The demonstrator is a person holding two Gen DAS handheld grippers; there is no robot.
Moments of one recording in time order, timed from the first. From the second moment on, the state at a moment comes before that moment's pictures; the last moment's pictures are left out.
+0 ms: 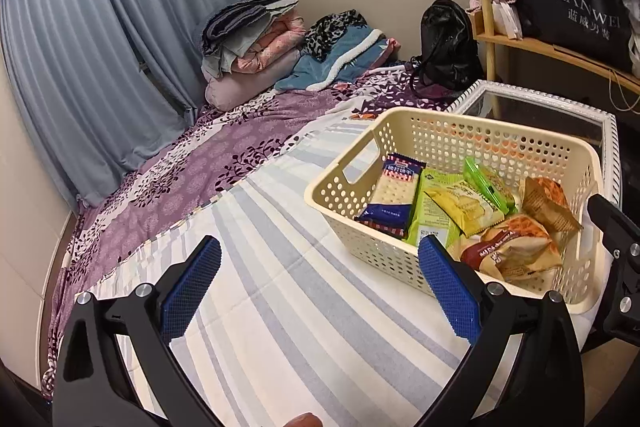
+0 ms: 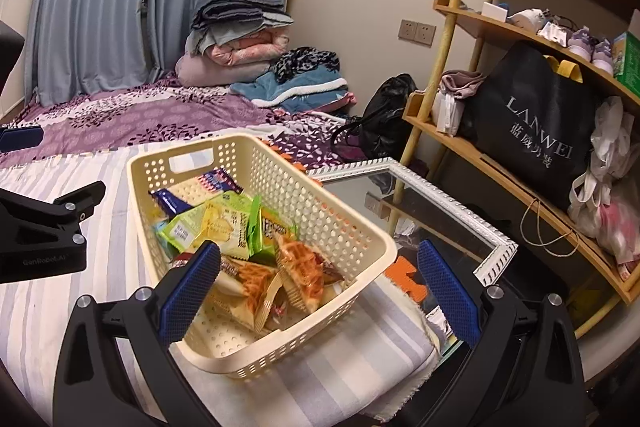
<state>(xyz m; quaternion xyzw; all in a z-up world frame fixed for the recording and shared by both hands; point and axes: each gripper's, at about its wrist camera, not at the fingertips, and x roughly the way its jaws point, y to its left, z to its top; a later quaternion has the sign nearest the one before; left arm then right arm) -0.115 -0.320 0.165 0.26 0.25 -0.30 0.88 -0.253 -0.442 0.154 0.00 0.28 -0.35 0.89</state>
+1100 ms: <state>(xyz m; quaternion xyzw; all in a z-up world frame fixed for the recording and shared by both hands) -0.110 -0.332 0.149 0.30 0.27 -0.28 0.87 -0.240 -0.448 0.137 0.02 0.30 -0.33 0.90</state>
